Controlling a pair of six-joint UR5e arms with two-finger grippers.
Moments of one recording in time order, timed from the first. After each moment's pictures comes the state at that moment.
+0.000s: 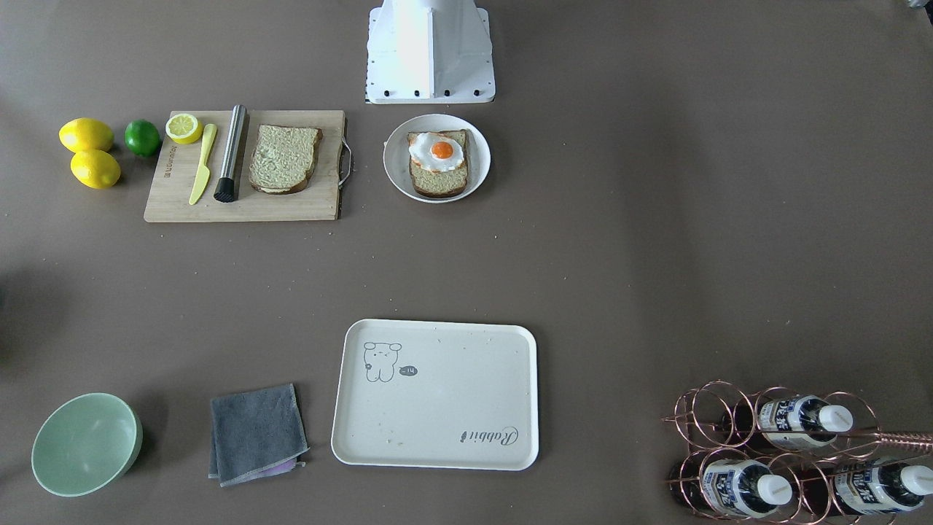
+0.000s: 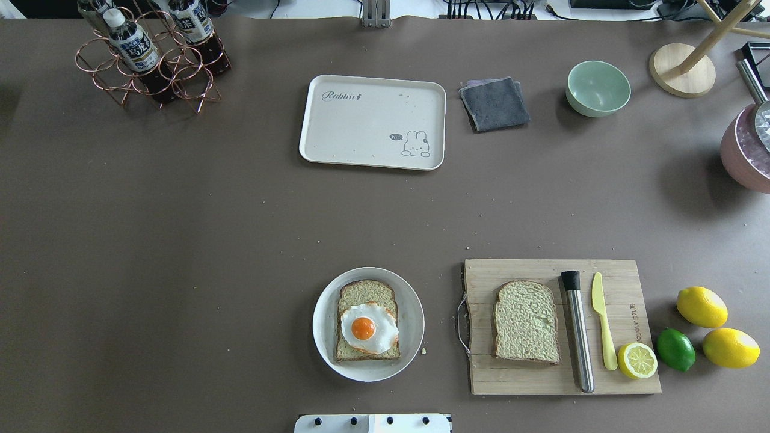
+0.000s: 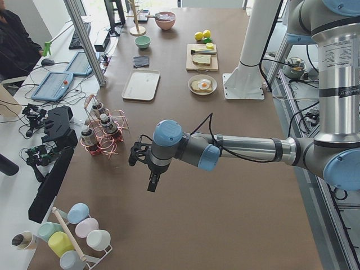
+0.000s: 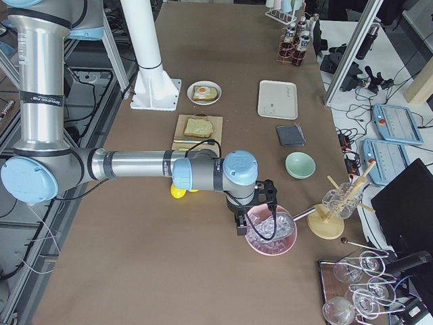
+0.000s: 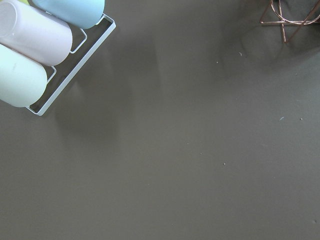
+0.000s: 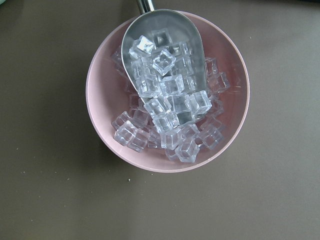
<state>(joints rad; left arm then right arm) -1.55 -1.44 -1.75 -1.89 -2.30 -0.13 1.63 -1.64 1.71 -1.59 2.36 -0.12</state>
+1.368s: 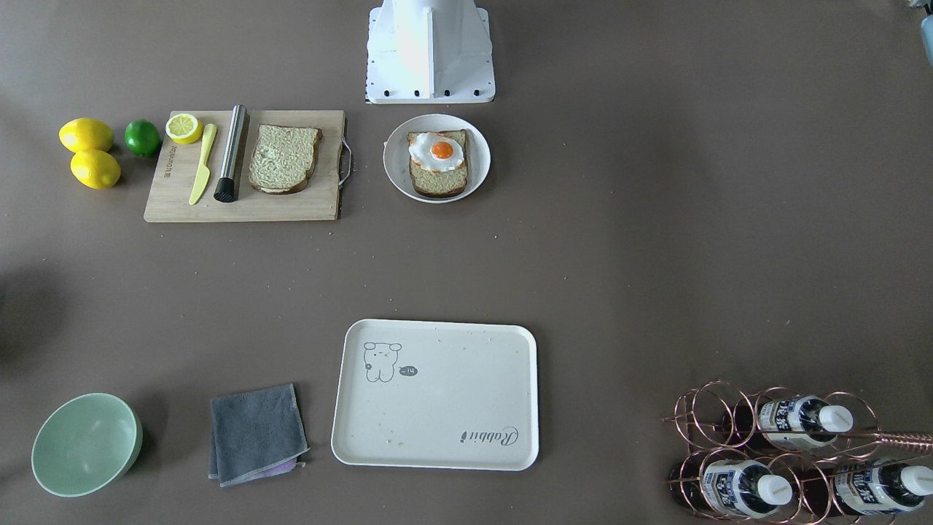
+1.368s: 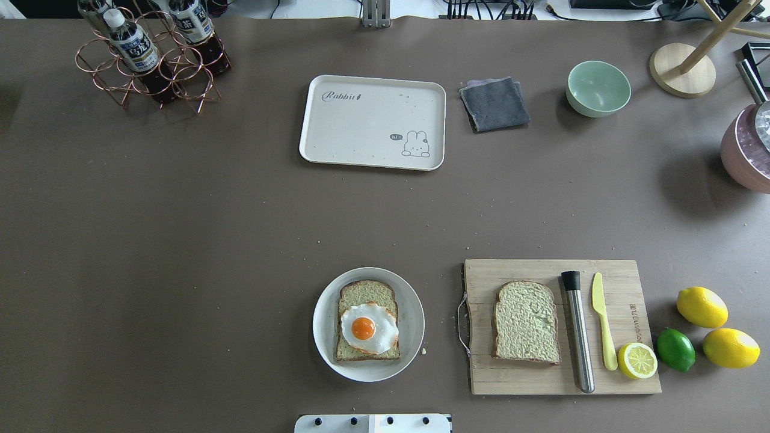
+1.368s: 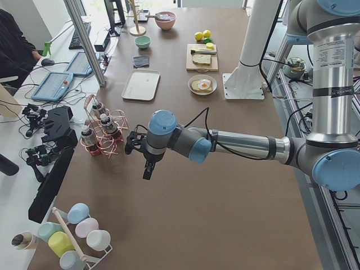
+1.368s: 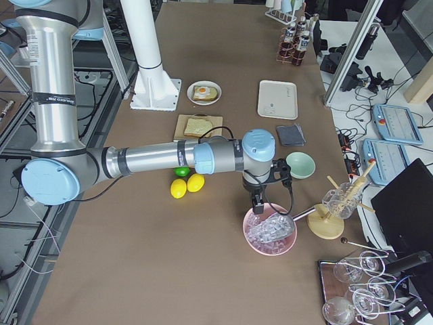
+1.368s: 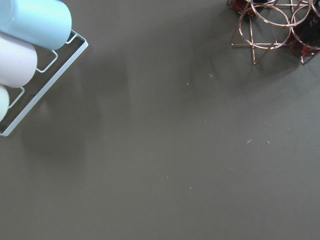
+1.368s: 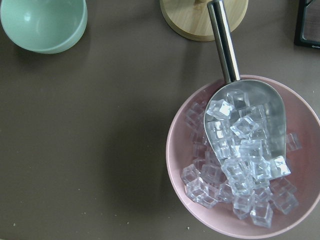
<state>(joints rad) -1.42 -1.52 -1.77 -1.97 -2.30 -0.39 1.49 -1.51 1.75 -1.59 2.38 0.06</state>
